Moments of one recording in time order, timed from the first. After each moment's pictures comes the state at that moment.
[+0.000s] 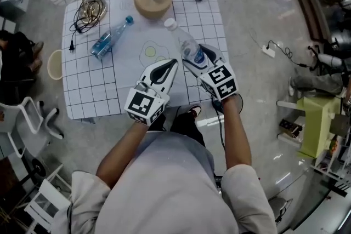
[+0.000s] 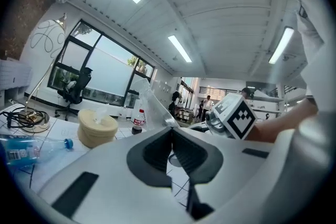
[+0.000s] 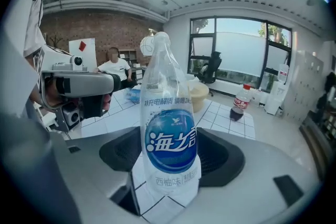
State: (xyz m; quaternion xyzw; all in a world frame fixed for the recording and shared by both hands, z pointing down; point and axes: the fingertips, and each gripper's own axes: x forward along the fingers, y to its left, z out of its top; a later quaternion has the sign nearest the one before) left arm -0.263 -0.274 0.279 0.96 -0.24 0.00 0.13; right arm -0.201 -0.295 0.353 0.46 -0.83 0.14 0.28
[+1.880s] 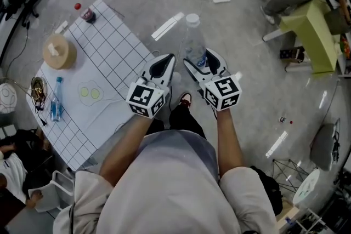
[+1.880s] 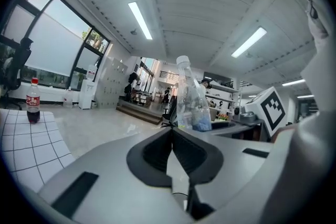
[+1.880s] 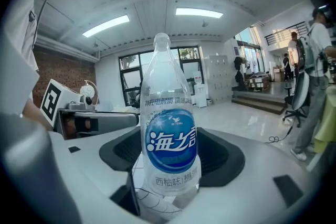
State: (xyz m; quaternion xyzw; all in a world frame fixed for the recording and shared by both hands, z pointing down) left arm 0.035 -0.103 0.295 0.99 0.01 0.08 0.12; right arm 0.079 -0.060 0.315 0.76 -0.63 0.17 0.04
